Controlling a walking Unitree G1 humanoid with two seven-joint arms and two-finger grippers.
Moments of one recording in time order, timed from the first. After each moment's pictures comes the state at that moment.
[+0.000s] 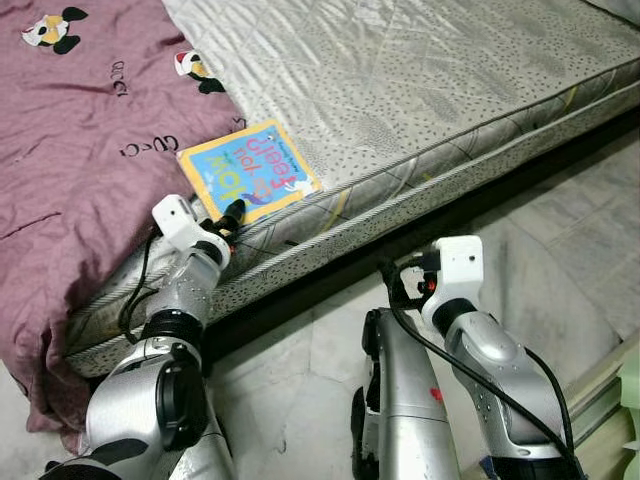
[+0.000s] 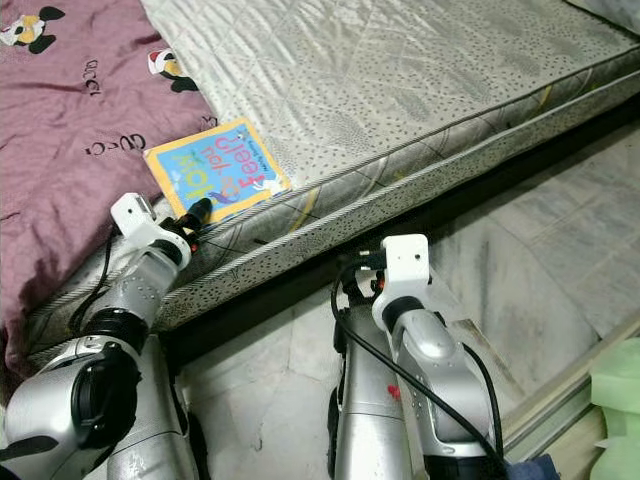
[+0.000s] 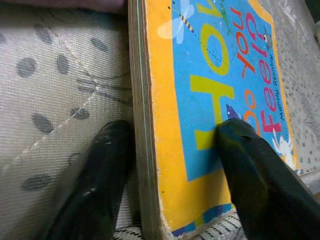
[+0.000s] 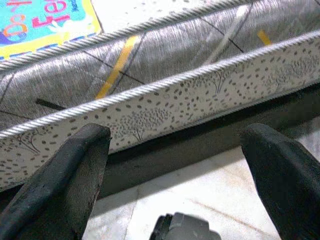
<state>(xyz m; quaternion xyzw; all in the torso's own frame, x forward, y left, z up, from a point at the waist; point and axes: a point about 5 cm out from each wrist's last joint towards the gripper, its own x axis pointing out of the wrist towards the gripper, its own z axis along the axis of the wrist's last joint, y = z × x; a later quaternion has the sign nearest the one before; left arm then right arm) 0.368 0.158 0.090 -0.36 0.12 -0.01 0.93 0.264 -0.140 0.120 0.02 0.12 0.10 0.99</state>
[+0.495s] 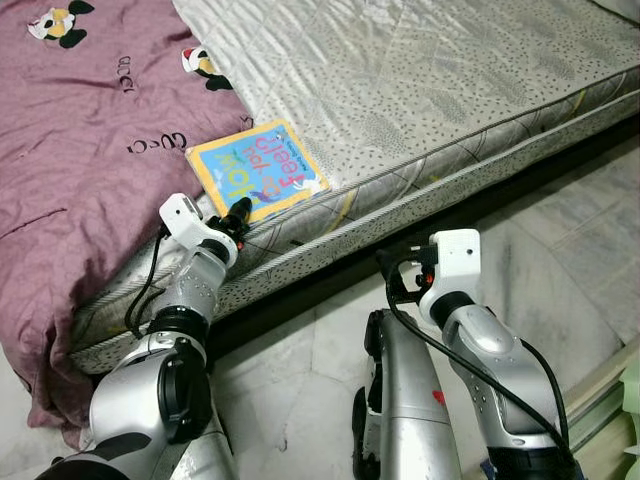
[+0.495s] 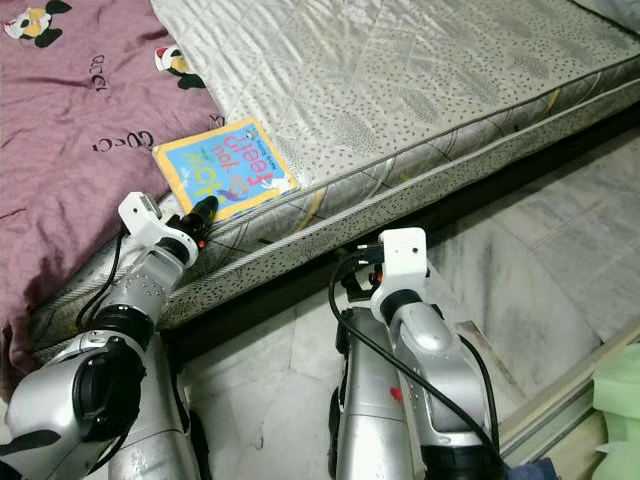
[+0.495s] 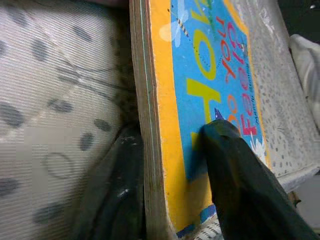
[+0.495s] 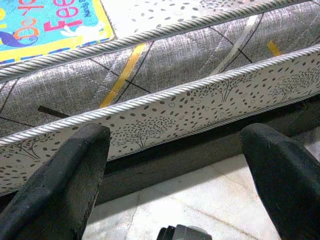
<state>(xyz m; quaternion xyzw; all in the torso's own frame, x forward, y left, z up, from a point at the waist) 0.369 0.150 0.092 -0.39 0.11 -0.04 0.91 0.272 -0.139 0.121 0.01 0.11 0.10 0.99</state>
